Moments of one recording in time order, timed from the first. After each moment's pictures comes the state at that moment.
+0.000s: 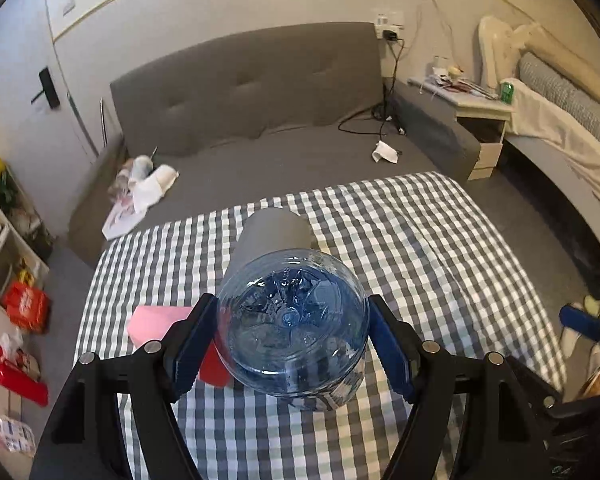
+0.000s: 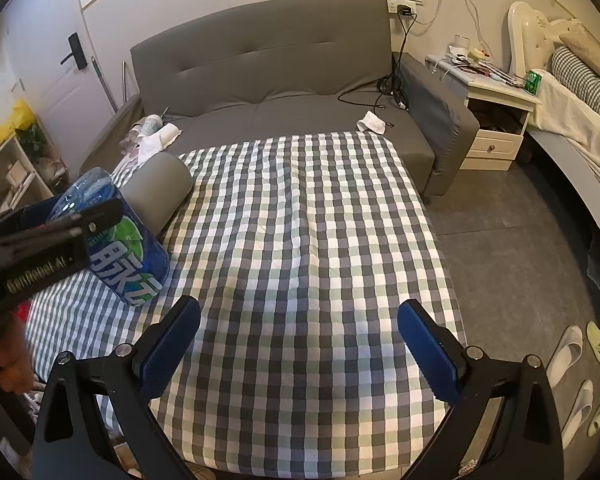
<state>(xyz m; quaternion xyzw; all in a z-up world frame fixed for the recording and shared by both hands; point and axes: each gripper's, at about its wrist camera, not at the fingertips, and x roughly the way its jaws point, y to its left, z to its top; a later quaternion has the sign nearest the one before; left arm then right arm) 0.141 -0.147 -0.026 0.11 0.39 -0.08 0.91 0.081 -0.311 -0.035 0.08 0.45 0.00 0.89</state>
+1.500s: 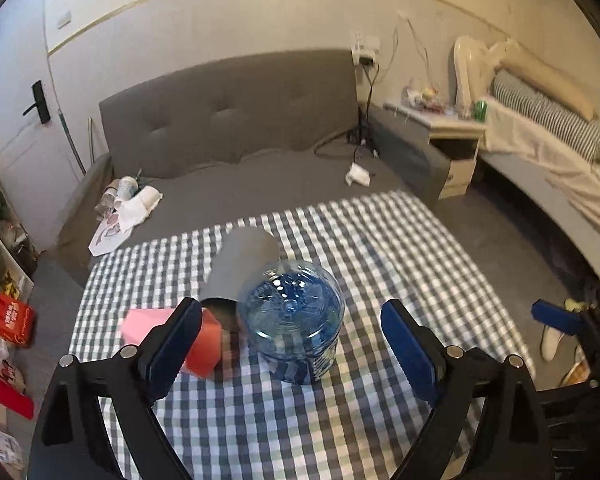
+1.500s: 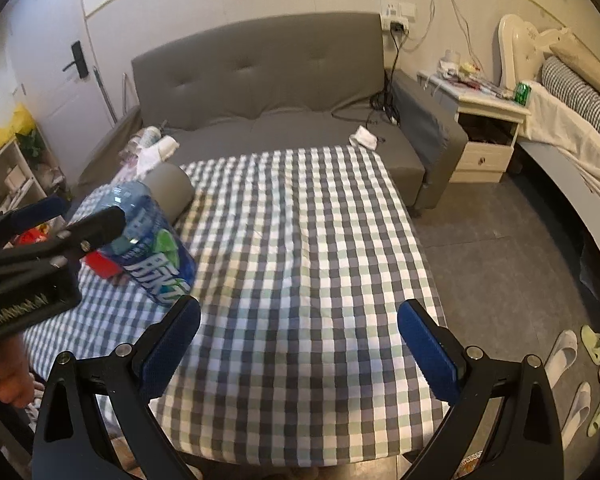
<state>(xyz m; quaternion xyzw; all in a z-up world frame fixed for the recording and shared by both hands) 0.097 -0.145 0.006 0.08 0.35 -0.12 0.93 0.053 -0.310 -0.016 0.07 0.42 -0.01 0.91</state>
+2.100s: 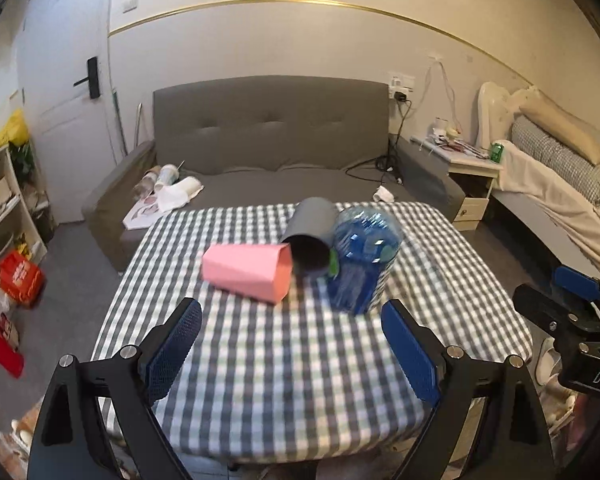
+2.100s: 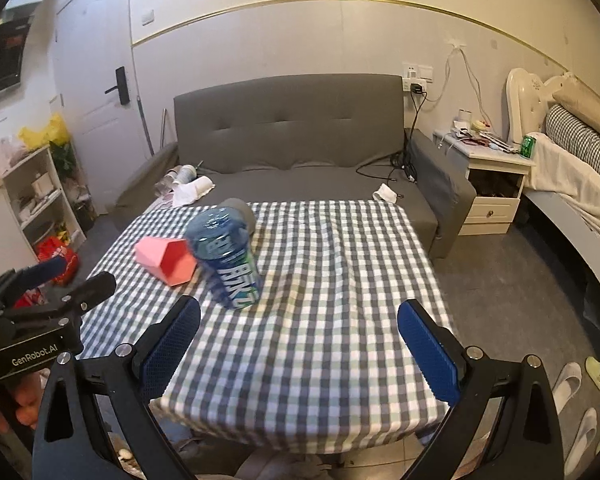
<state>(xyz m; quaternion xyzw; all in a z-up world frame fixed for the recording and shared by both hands) 0.015 -0.049 -0.004 0.02 0.32 -0.08 0.94 -0.021 -0.254 0.024 0.04 0.33 0.02 0.94</state>
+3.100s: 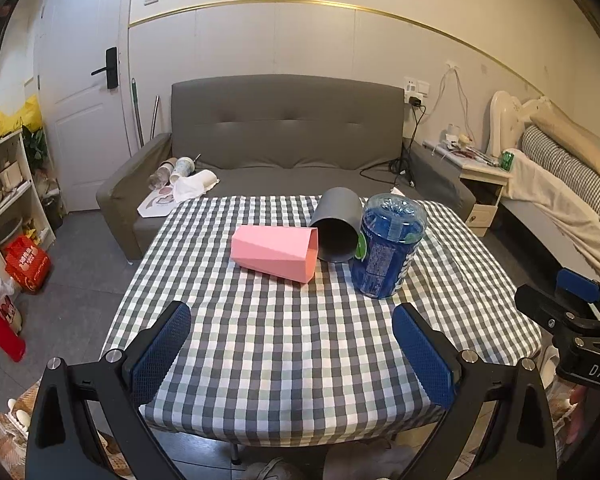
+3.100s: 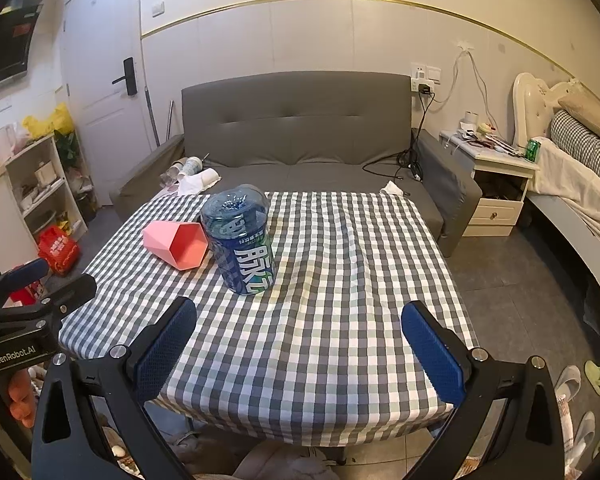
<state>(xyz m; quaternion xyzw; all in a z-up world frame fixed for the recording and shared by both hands) 0.001 -0.026 -0.014 0.01 0.31 -0.07 0.95 -0.024 -0.240 0.011 0.03 0.33 0.02 0.94</state>
